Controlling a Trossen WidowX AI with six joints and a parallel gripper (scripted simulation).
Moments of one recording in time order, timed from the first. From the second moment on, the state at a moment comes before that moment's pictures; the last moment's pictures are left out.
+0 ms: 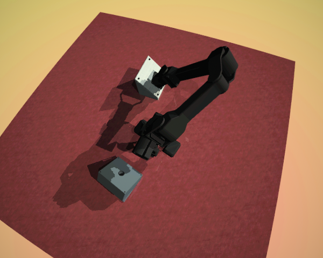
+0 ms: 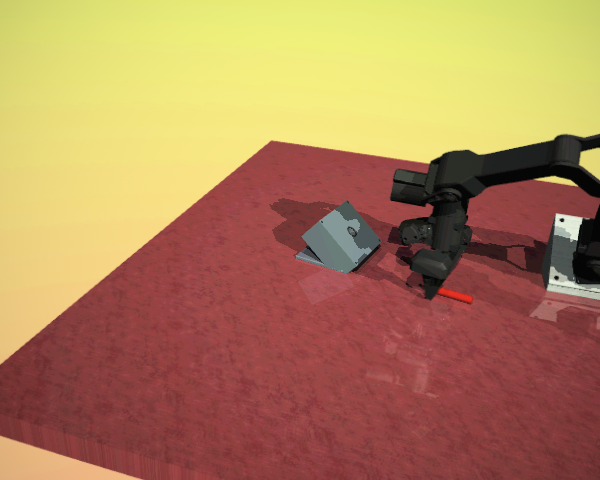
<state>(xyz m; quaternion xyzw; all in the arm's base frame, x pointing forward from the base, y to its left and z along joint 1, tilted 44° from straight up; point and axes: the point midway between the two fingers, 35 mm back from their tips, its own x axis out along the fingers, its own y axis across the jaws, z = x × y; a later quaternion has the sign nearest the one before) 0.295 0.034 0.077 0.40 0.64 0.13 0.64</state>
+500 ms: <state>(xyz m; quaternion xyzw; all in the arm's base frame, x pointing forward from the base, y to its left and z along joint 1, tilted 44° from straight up) 0.295 0.034 0.077 0.40 0.64 0.13 0.64</state>
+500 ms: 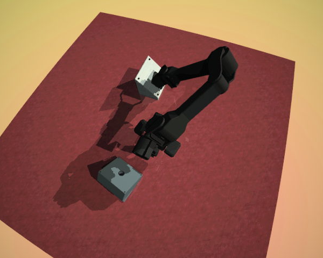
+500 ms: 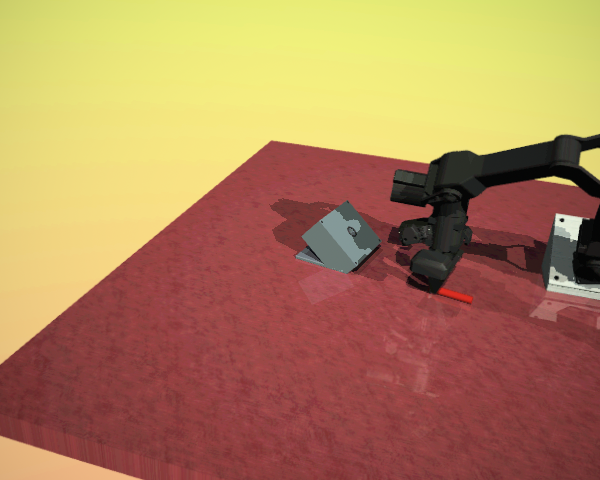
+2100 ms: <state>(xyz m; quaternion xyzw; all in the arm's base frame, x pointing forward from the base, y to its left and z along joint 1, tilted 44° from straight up) 0.283 0.027 0.092 0.41 0.55 0.08 0.72</state>
